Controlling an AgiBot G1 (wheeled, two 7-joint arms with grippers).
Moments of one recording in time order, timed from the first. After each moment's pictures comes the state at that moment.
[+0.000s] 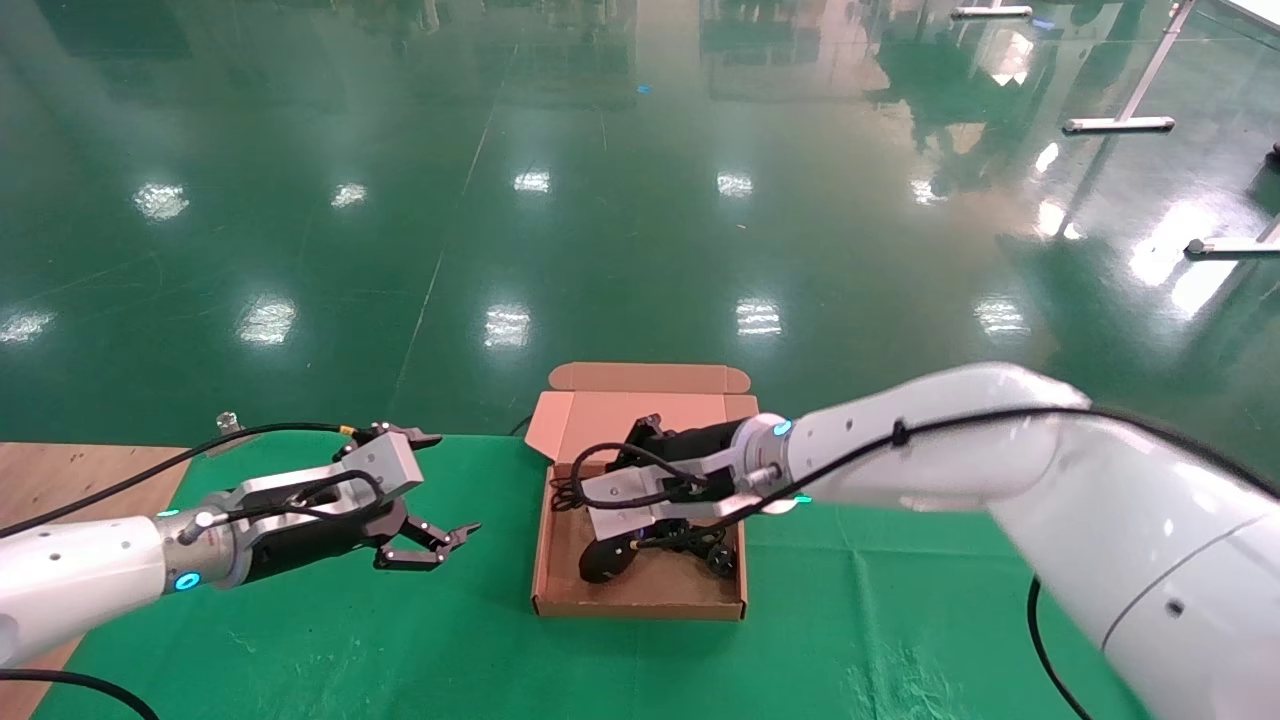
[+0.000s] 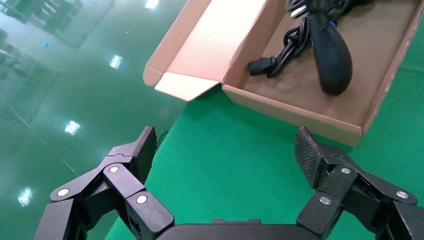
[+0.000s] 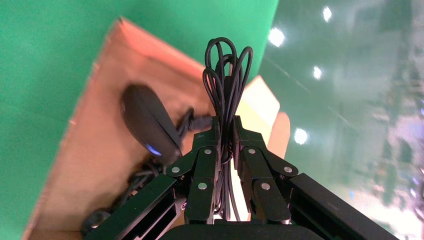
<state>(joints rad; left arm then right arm) -1.41 0.91 1.04 -0.62 0.92 0.71 0.42 1.64 -1.37 -1.06 0.60 -1.59 -0.83 -0.42</state>
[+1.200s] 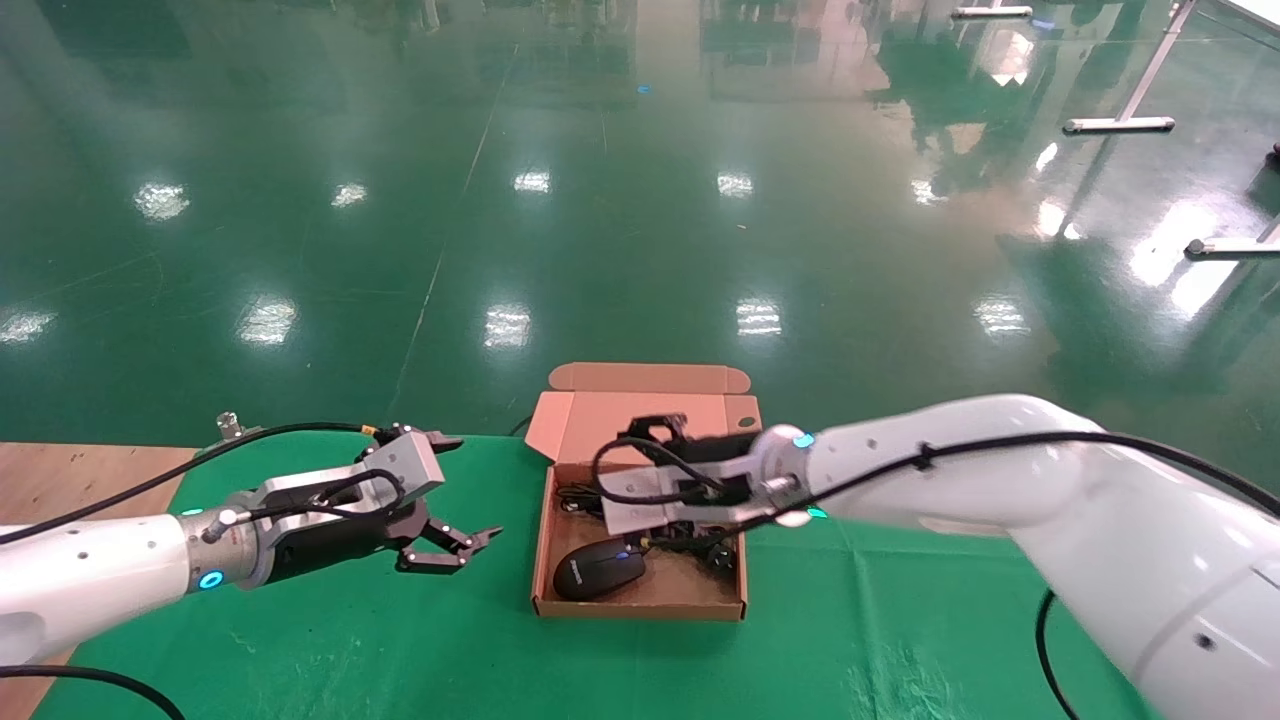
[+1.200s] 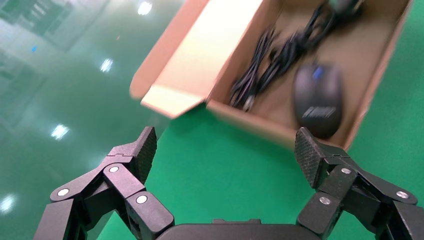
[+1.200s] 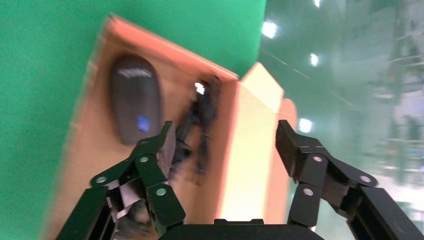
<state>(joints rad) -1.39 0.90 1.00 -0.68 0.92 0.76 0.35 1.57 -1.31 -1.05 0.66 -1.49 -0.79 -0.36</state>
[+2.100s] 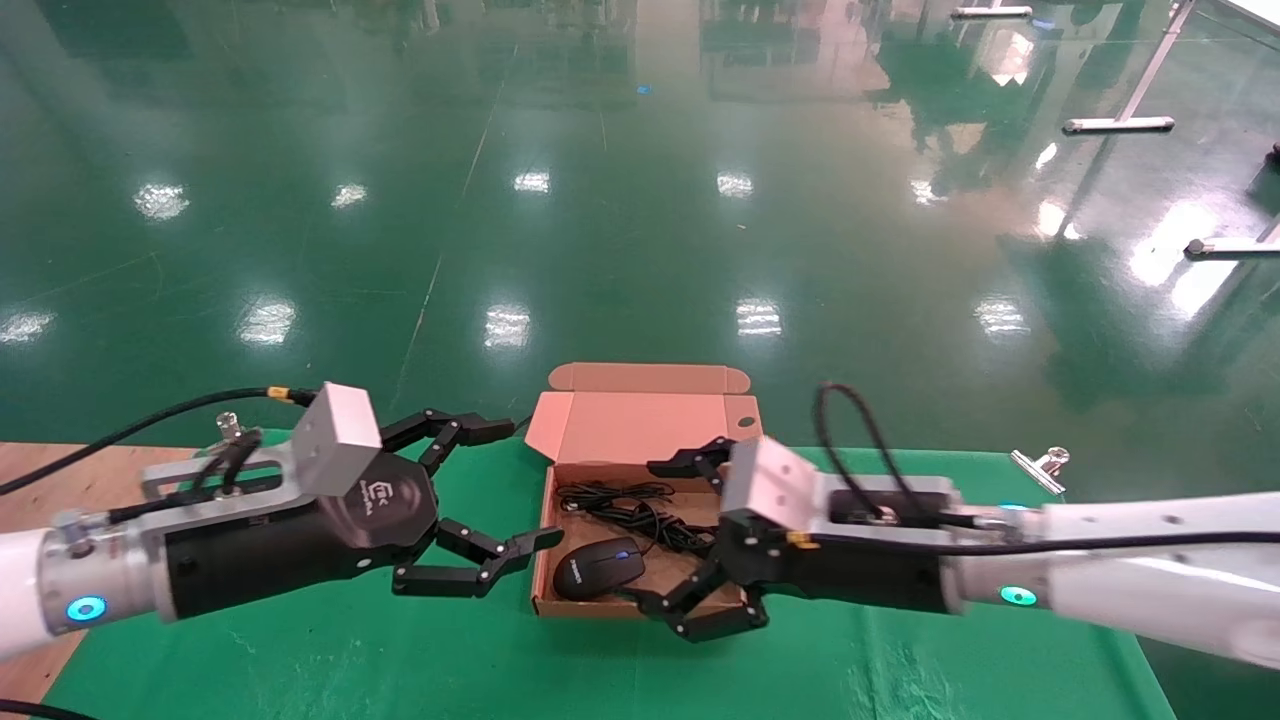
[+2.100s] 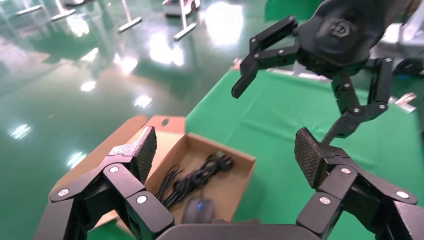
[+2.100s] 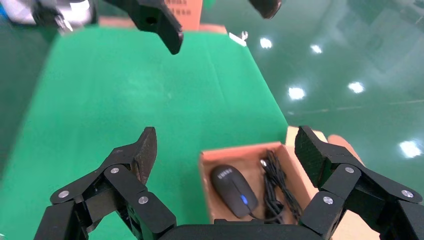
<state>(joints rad) -1.24 0.76 0.65 -0.97 0.83 1.12 0.09 1.33 -0.97 -0.67 0.97 -1.12 -1.14 -0.09</state>
